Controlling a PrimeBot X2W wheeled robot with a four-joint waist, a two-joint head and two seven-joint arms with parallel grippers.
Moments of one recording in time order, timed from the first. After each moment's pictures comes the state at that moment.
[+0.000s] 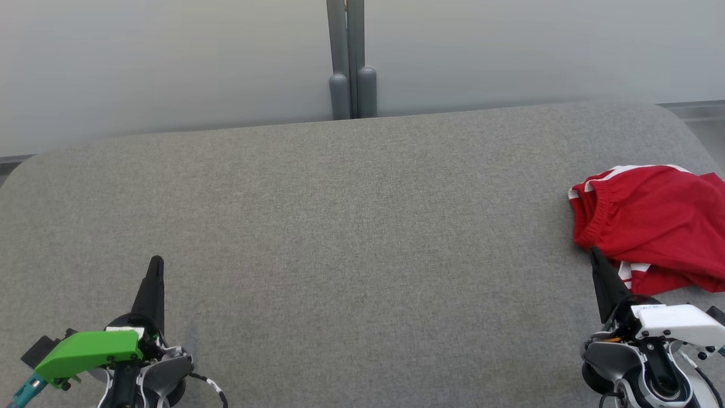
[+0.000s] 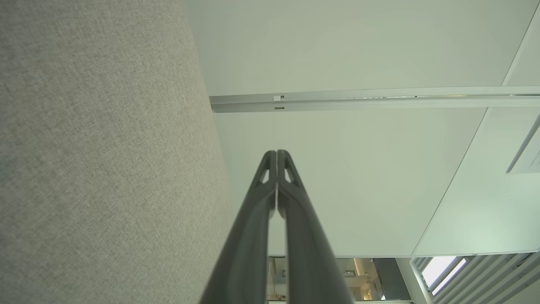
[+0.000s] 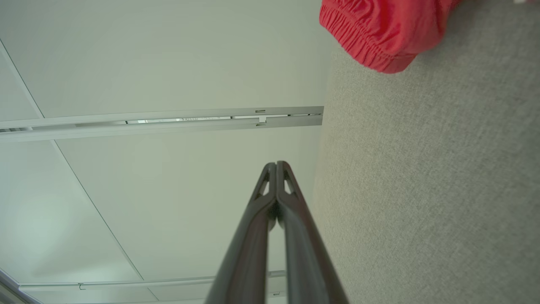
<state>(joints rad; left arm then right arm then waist) -0.13 0.05 0.10 0.28 -1.61 -0.13 0.12 -0.11 -0.05 -0.13 0.25 1.61 0.13 0.11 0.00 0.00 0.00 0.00</state>
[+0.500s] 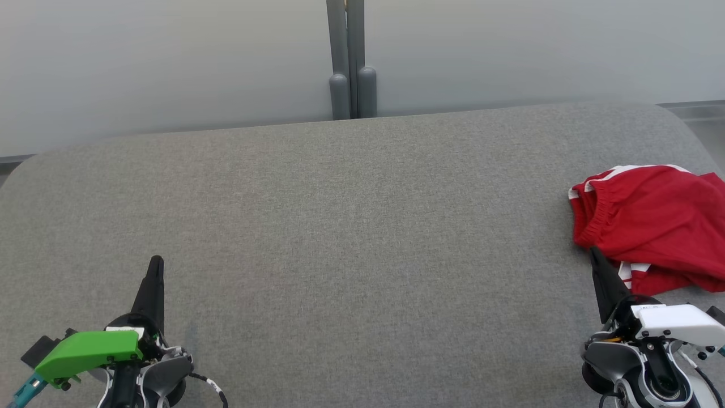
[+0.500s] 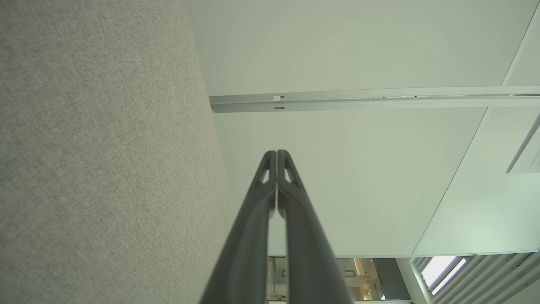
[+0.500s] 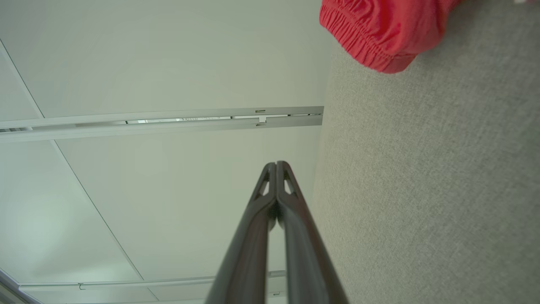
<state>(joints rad) -0.13 0.05 0.10 0.28 -1.61 -0.13 0.12 -0.11 -0.05 -0.13 0.25 1.61 0.13 0.11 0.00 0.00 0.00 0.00</state>
